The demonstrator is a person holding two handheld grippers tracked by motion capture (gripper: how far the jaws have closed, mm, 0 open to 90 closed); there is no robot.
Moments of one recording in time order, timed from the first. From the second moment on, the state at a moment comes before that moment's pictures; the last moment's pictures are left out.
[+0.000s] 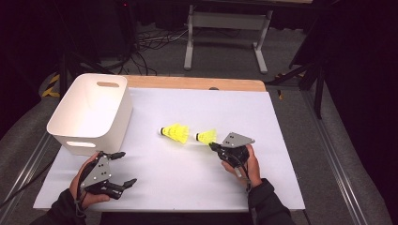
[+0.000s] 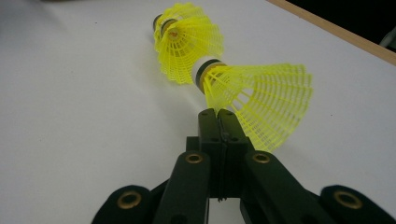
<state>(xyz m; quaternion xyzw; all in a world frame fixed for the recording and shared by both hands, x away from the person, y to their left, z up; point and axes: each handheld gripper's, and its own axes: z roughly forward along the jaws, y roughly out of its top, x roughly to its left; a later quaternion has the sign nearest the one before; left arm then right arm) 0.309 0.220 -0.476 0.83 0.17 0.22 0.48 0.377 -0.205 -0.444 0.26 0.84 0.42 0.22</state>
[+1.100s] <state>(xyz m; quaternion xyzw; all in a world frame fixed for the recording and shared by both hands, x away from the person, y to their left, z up) 0.309 0.218 -0.477 0.84 0.16 0.21 0.47 0.396 -0.163 -0.450 0.24 0.85 0.42 0.21</state>
